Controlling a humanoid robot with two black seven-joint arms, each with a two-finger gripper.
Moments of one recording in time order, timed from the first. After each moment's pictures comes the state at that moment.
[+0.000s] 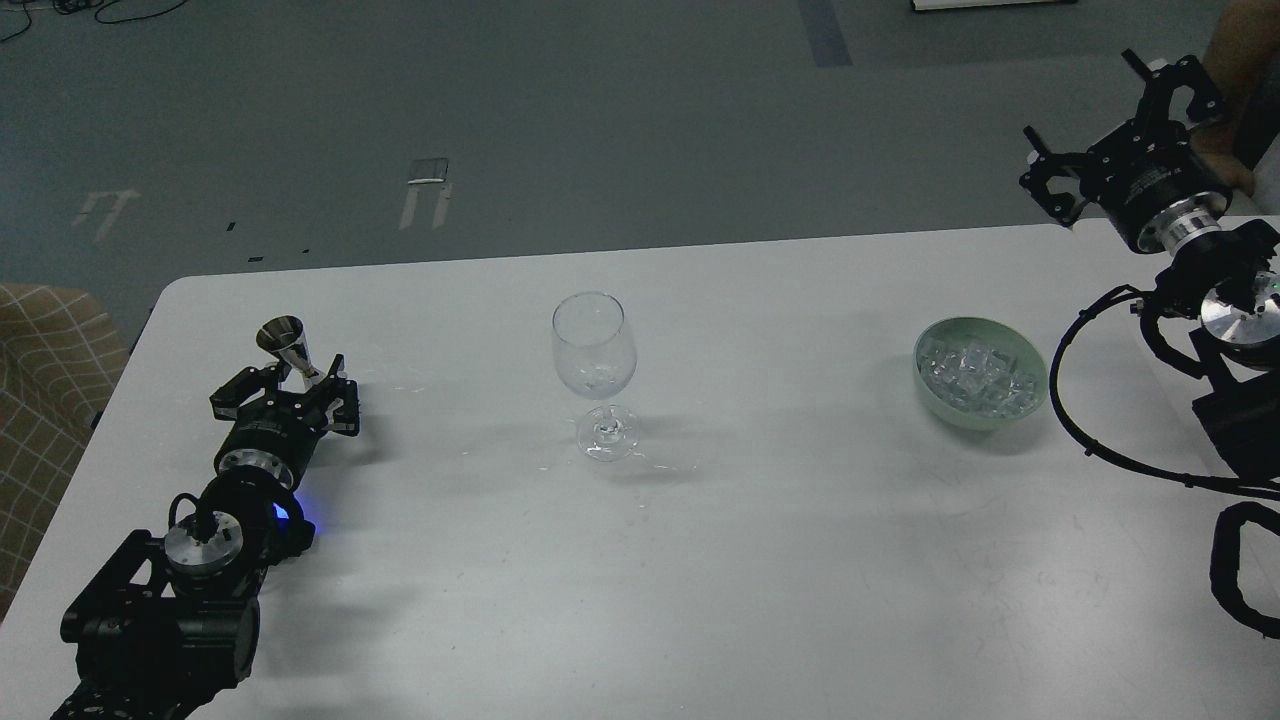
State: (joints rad) left arm -0.39 0.17 -1.40 -0.55 -0.26 -0.39 0.07; right arm 0.77 -0.29 1.38 0.46 -0.26 0.49 -0.05
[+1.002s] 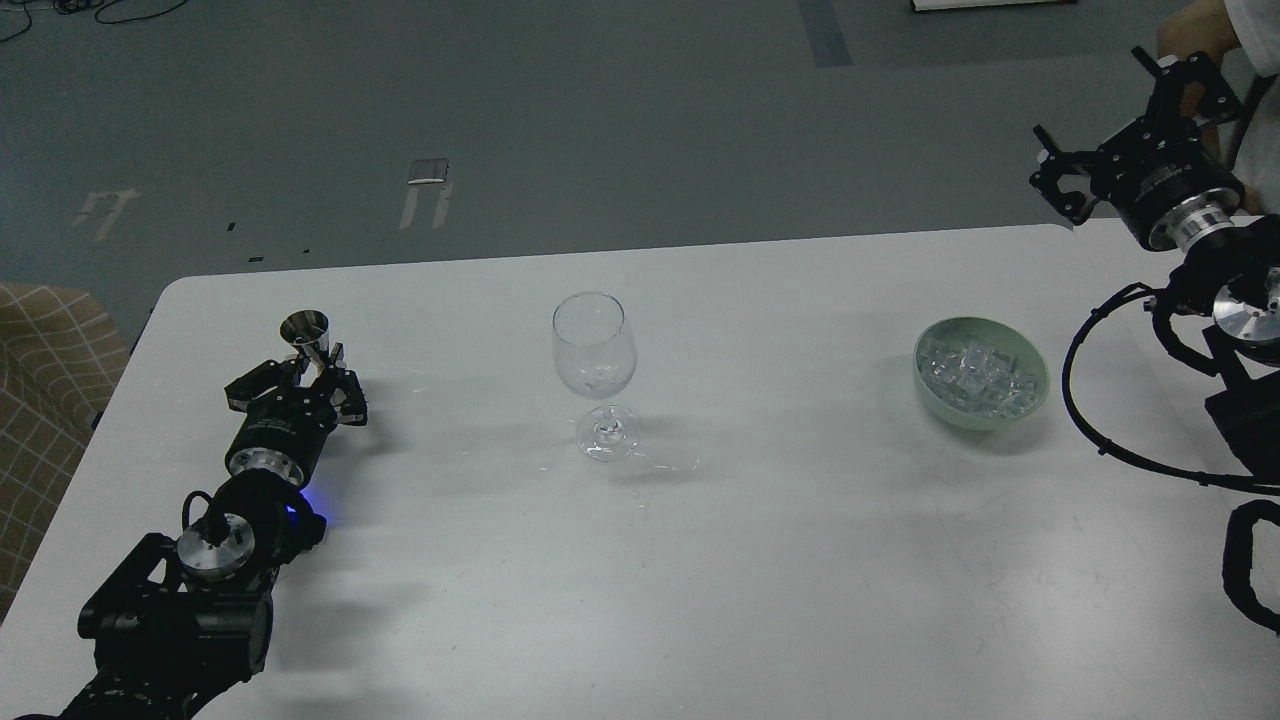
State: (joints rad) left arm -0.43 0.15 -1.41 -0.45 -0.26 -0.49 0.08; right arm 0.78 -0.31 1.36 0.46 -0.26 0.49 -0.05
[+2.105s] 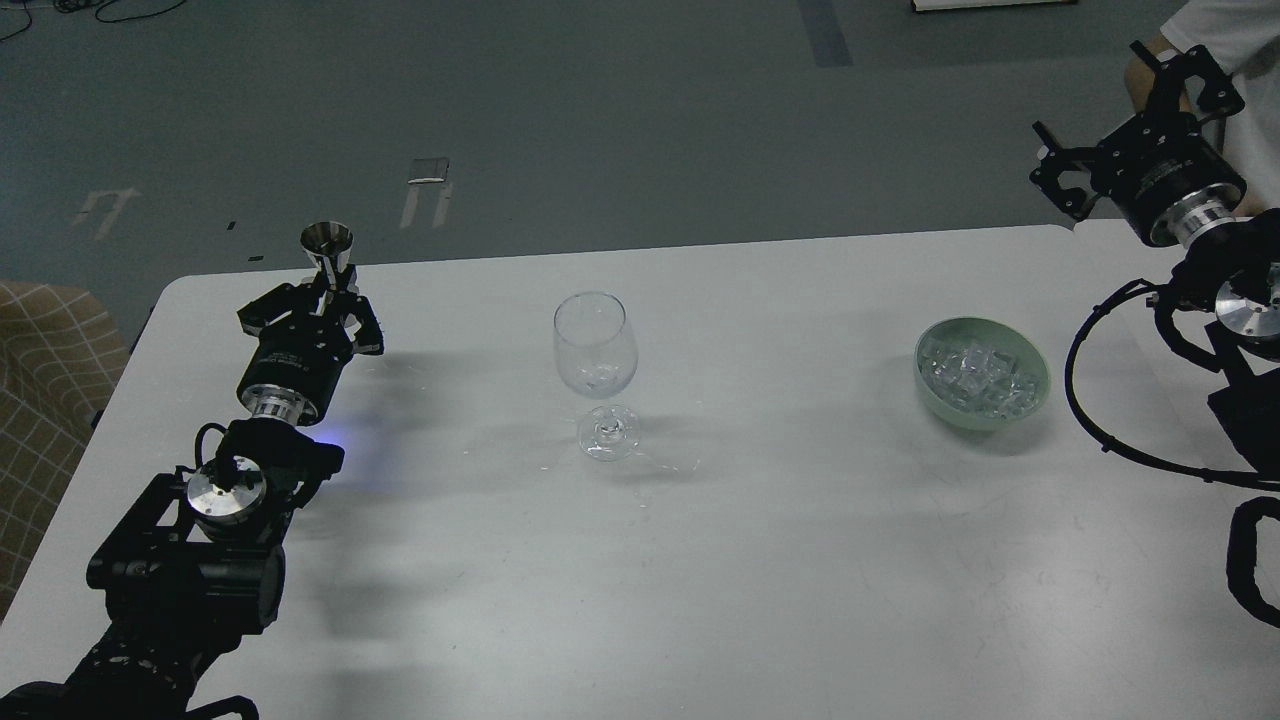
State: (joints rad) left arm -0.48 0.14 -1.39 -0.64 -0.25 -0.49 0.08; right arm 0.79 -0.32 1.35 0.46 -0.26 0.49 -0.05
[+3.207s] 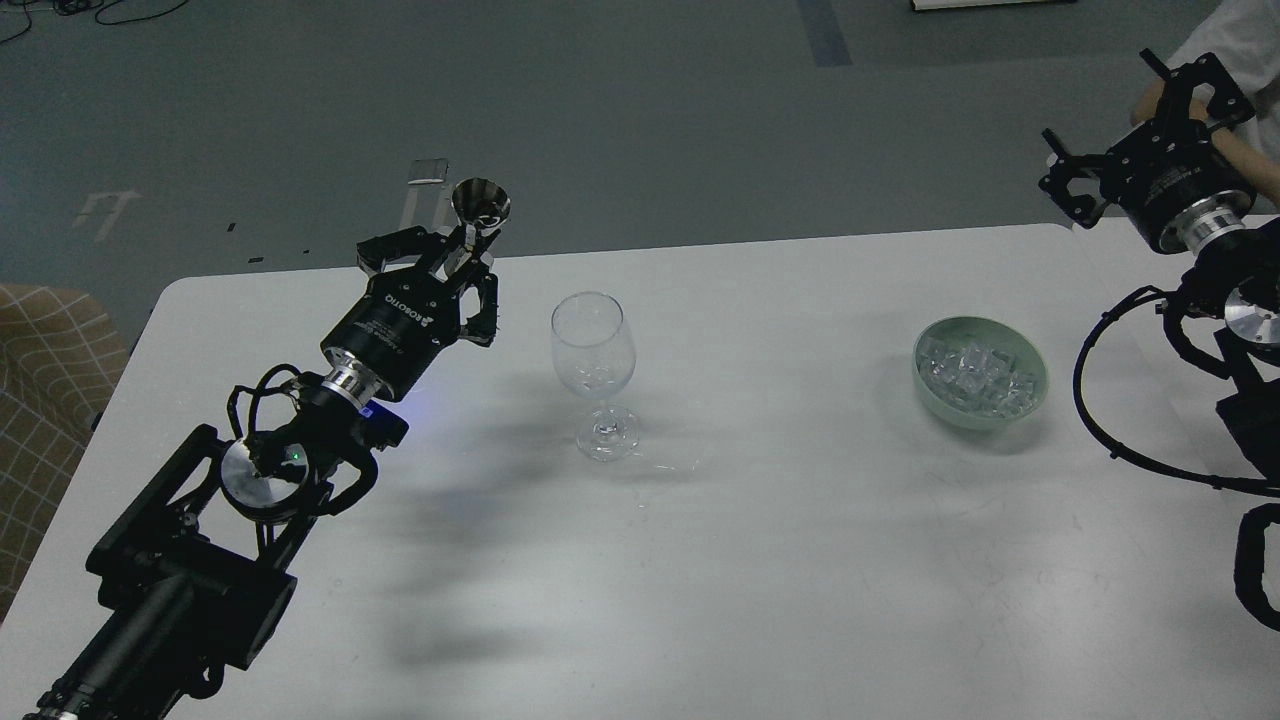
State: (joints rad) left arm -0.37 0.24 -1.17 -1.19 -0.17 -0.30 0.13; right arm 0.77 -0.33 1.35 0.46 -0.26 0.49 -0.05
